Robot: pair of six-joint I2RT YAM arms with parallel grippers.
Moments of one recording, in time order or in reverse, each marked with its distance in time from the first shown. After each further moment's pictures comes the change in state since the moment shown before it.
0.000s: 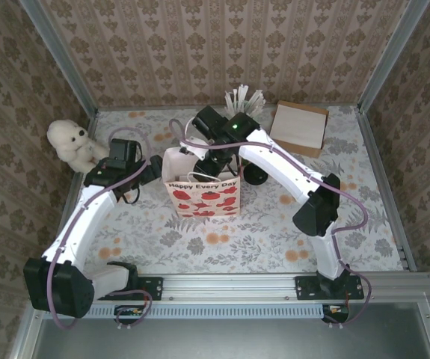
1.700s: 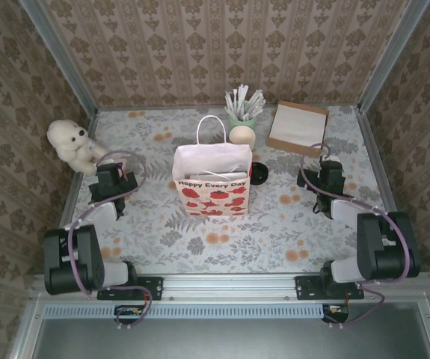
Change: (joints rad) left arm 0.314 0.180 -0.493 0.901 -0.218 0.476; right arm -0.799 -0.643 -1.705 1.600 0.454 0.367
